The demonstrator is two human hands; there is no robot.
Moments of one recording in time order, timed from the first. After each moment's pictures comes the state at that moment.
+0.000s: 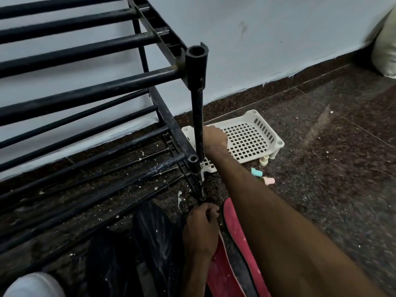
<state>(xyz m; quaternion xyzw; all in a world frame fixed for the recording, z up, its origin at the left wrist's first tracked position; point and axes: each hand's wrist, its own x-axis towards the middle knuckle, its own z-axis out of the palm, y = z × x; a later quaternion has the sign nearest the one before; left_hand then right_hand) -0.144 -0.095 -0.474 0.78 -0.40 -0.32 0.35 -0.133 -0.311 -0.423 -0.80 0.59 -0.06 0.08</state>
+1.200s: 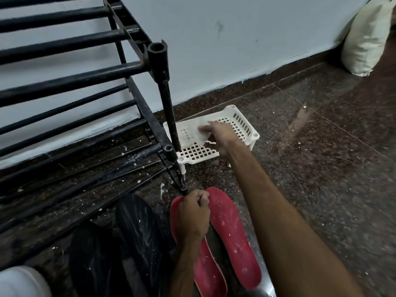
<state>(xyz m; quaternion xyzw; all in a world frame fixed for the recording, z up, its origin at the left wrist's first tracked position) -0.170 -0.101 -0.459 0.77 -0.40 -0.32 0.37 -0.219 -0.286 -0.389 -0.38 0.53 -0.35 0.68</state>
